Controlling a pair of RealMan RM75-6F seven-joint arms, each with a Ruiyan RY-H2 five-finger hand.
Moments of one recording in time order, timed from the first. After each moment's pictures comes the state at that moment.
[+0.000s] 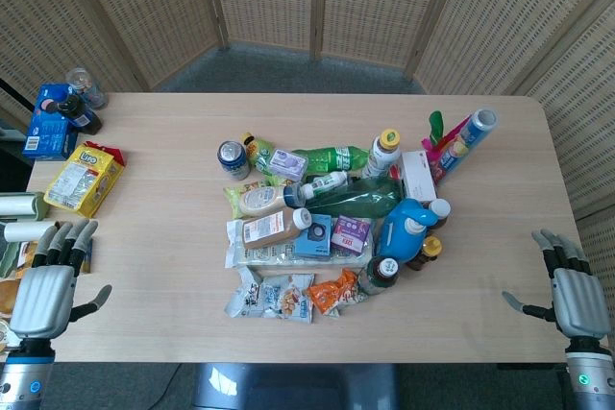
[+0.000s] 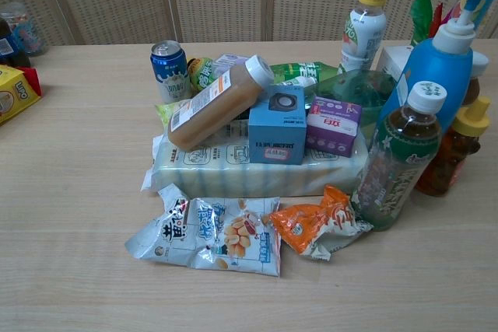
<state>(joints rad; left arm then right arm) -0.08 -1.18 0.00 -1.96 1.48 1.55 0.40 0.07 -1.16 0.08 -1.62 -1.37 1.41 0.01</state>
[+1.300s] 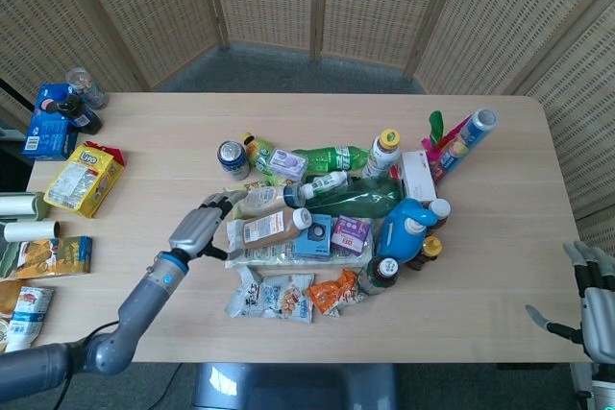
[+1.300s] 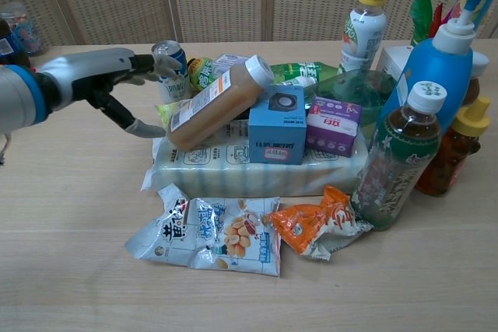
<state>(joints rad) -0.65 -1.51 -0.29 -1.66 0.93 0.81 0.20 -0.03 -1.07 0.06 -1.76 -1.41 1.56 -0.07</state>
